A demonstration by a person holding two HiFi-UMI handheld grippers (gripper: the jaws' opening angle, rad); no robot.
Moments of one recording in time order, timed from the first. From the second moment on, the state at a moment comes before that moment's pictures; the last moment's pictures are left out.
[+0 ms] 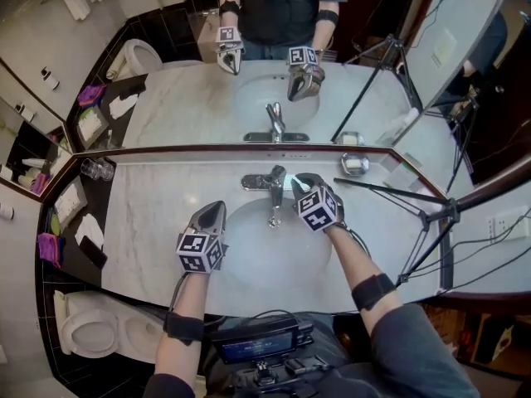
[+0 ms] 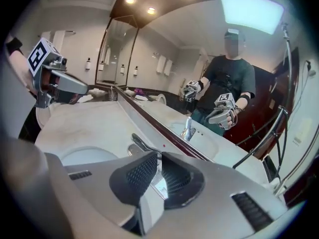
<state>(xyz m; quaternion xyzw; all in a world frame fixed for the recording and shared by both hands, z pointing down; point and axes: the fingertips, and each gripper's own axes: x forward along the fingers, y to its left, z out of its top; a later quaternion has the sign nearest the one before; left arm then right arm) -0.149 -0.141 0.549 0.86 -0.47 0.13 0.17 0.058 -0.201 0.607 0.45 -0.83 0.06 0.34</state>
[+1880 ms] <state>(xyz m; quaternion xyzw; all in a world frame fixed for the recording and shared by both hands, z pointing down) -0.126 -0.142 0.545 0.87 -0.46 0.13 0.16 0.144 -0.133 0.583 0.58 -0.78 0.15 0.17</state>
